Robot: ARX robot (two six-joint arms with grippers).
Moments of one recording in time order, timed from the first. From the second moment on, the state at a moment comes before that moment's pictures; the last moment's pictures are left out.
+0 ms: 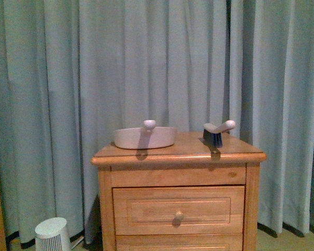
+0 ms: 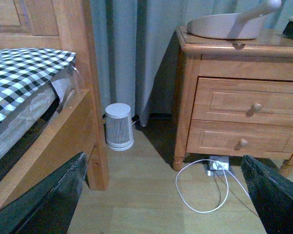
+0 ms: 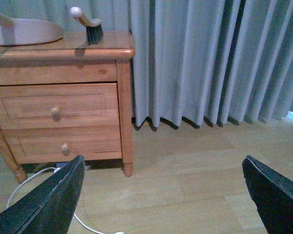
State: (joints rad) left arm 0.00 0.00 0.01 0.00 0.00 0.00; right arm 0.00 0.00 0.02 0.00 0.00 0.00
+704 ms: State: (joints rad) left arm 0.00 0.00 0.01 0.00 0.00 0.00; right arm 0.00 0.00 0.02 0.00 0.00 0.00
